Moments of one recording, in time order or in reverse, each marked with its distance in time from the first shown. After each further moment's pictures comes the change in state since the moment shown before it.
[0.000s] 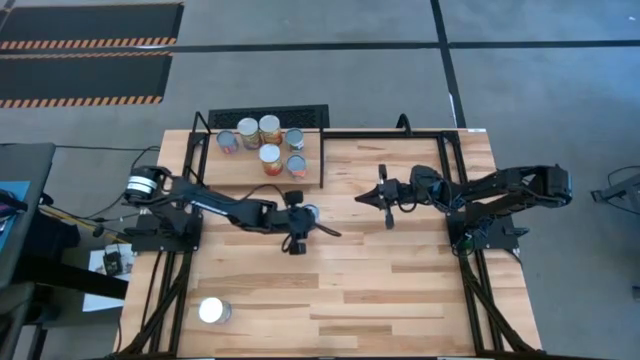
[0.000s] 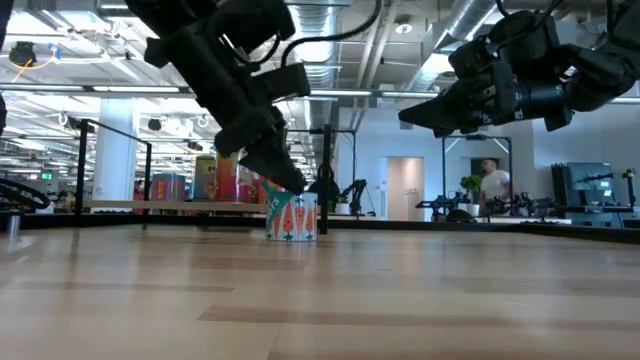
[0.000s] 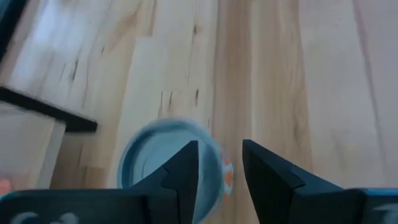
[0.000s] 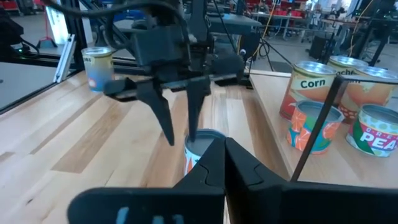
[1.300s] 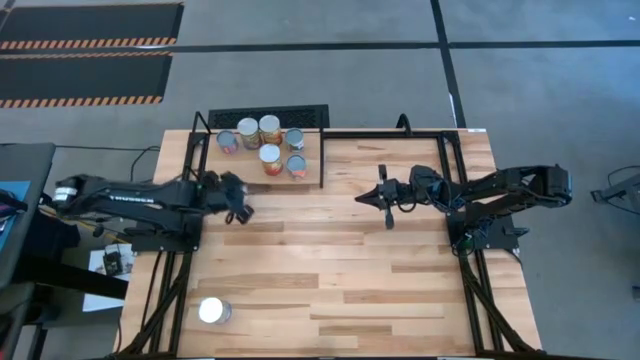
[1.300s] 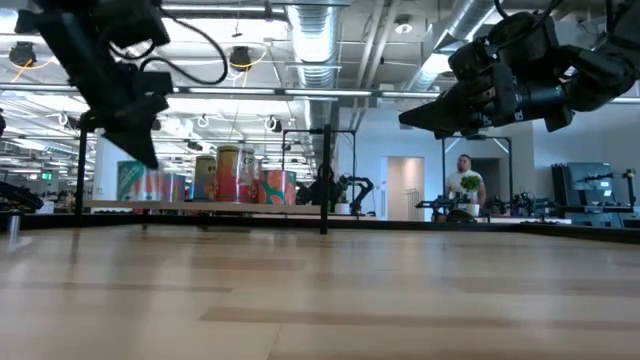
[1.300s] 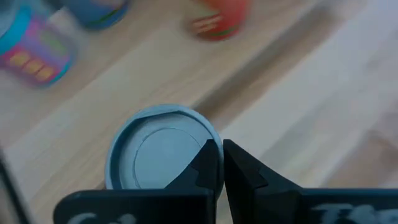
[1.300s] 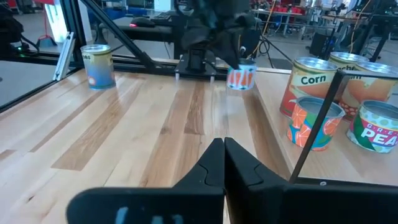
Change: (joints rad) left arm 0.171 -0.779 -0.372 -0.634 -0.214 -0.659; right arm -0.002 0.000 0.000 -0.013 0.002 0.002
